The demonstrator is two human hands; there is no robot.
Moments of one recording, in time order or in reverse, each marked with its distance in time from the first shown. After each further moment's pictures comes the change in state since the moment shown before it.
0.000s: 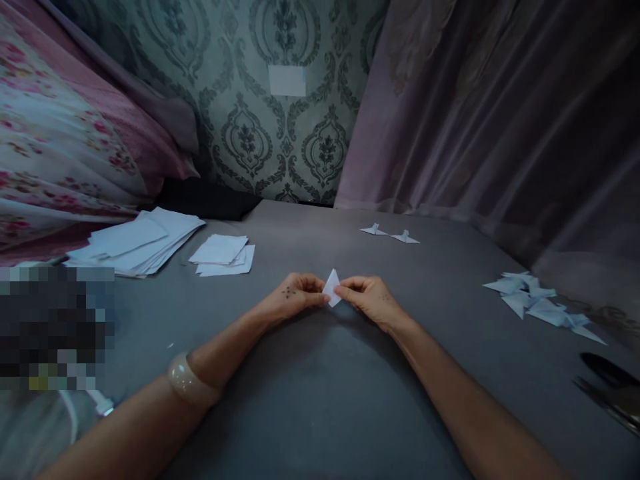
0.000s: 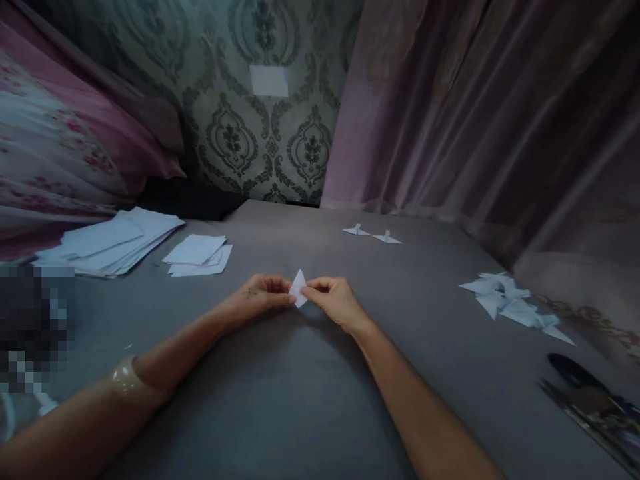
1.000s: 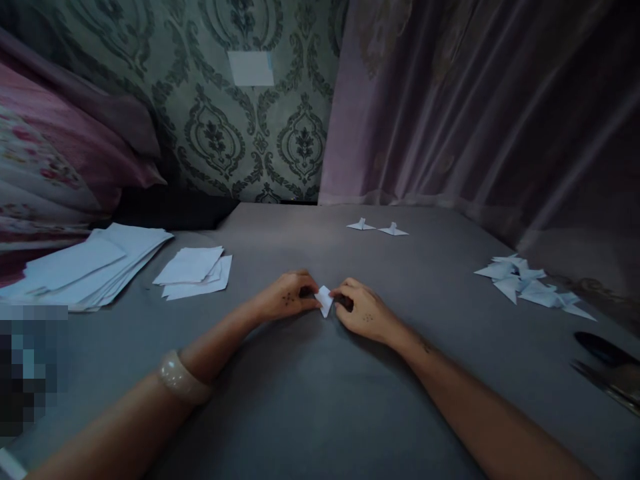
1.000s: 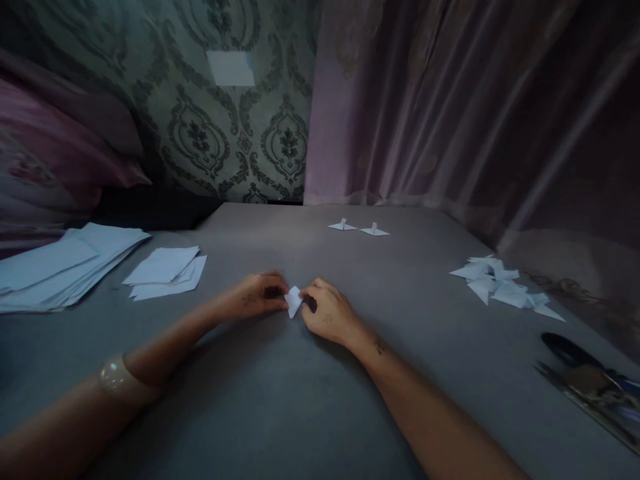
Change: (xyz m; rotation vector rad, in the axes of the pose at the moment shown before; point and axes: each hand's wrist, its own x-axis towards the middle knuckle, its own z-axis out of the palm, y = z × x) left_hand 0.046 -0.003 -0.020 0.701 -0.151 0.324; right_hand 0.001 0.026 -0.015 -0.706 0.043 -0.296
